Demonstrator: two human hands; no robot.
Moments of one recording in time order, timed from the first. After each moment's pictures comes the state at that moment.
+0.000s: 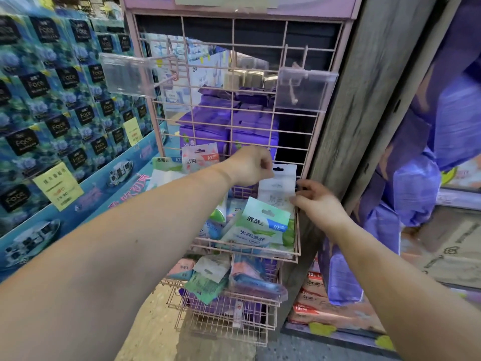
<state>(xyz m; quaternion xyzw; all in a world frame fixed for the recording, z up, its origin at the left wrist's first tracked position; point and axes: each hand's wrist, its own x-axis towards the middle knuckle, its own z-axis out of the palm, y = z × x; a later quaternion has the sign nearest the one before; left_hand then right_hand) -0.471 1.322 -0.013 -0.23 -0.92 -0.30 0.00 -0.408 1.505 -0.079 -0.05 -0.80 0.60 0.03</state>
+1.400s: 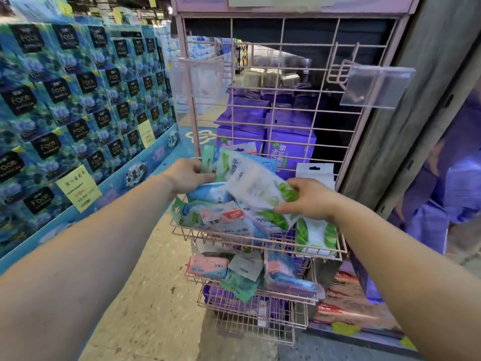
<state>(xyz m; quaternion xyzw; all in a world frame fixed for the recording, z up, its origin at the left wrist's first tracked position) -0.456 1.136 -0.033 0.02 -0.91 -0.41 -0.03 -0.403 1.409 -0.036 0.06 -0.93 0.34 -0.09</state>
